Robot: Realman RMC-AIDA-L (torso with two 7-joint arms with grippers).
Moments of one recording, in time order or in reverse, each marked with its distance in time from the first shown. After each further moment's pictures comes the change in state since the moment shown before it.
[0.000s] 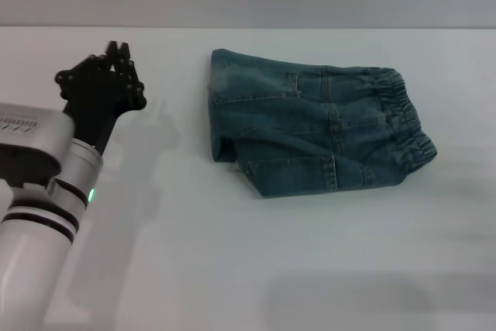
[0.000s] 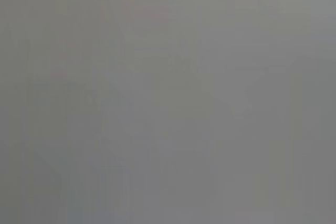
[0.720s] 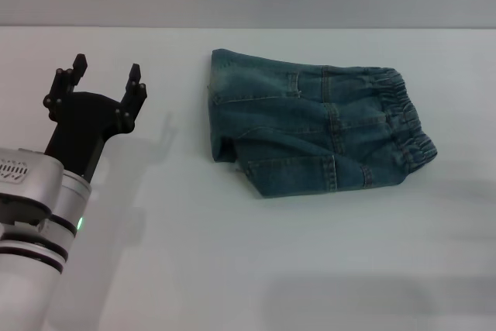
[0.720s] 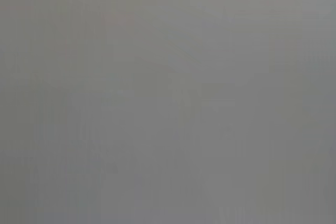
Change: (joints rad) left arm -0.067 -0.007 0.123 0.263 0.005 0.251 -0.138; right arm 0.065 0.004 -0.022 -0.138 0.101 -0.100 0.011
